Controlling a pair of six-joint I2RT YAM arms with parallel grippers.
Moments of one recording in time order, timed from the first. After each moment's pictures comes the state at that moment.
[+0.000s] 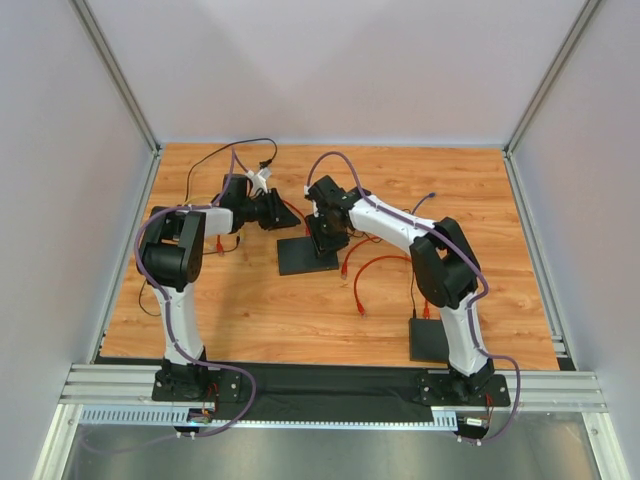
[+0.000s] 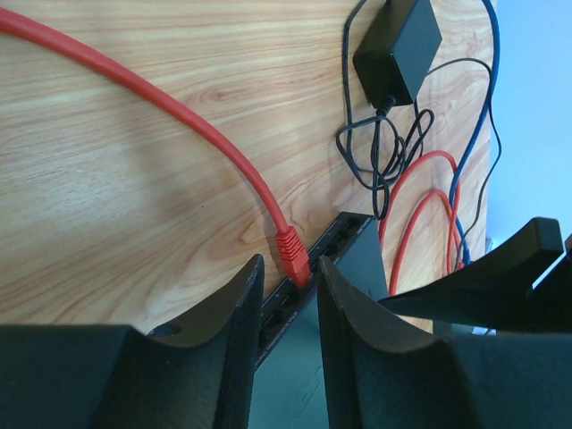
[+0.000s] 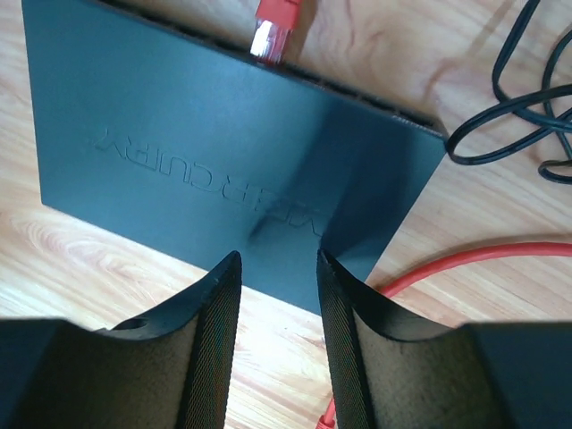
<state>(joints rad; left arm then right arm) -0.18 2.05 1.17 0.19 0.77 -0.56 0.69 2.12 1.68 -0.74 -0.12 0.31</state>
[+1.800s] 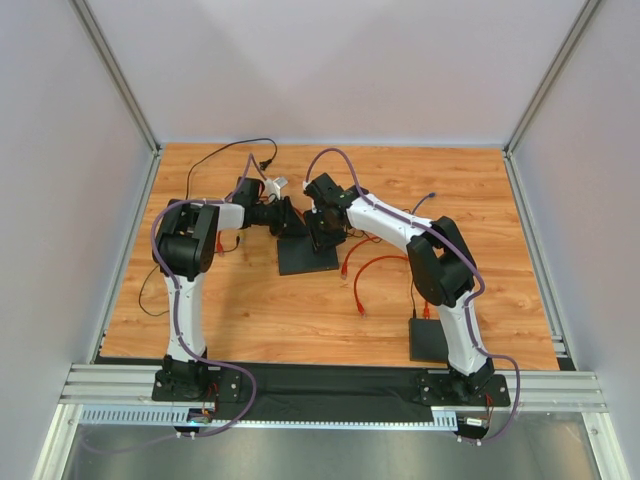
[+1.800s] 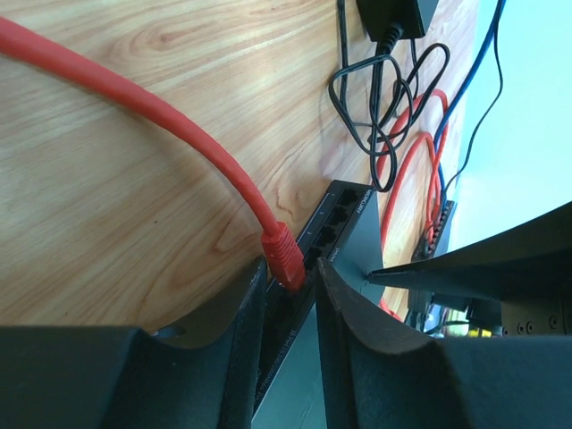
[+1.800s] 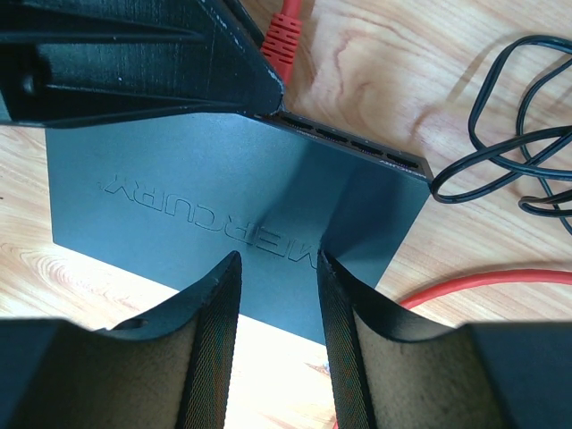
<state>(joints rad) -0.21 2.20 1.31 0.03 0.94 -0.51 0.69 2.15 1.73 -0.72 -0.08 0.33</state>
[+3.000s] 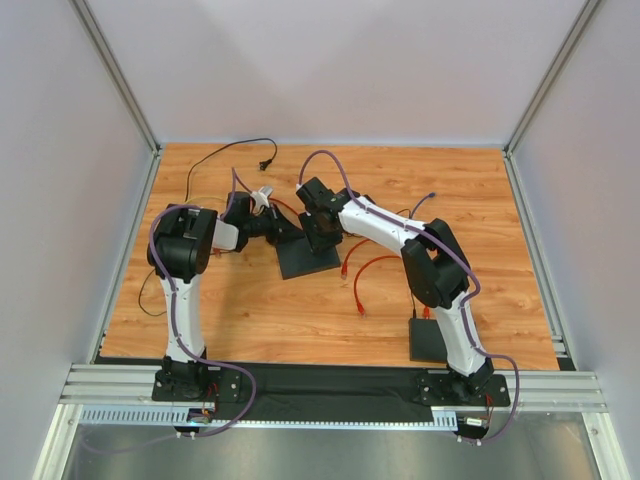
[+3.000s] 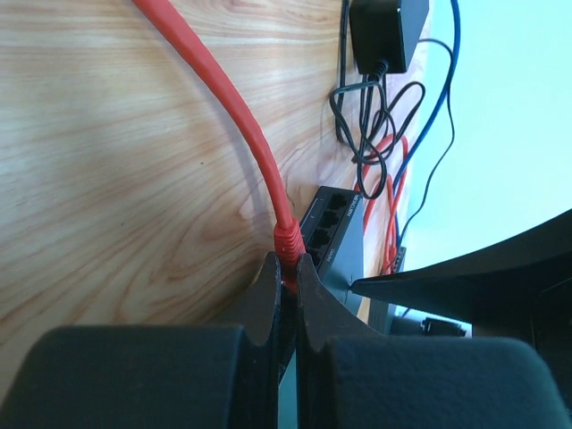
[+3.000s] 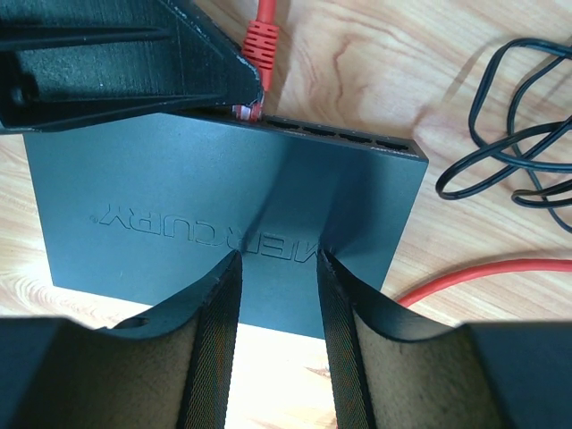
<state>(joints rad) -0.19 2.17 1.04 0.54 0.89 -0.86 0.74 2.18 1.77 -0.75 0.03 0.34</state>
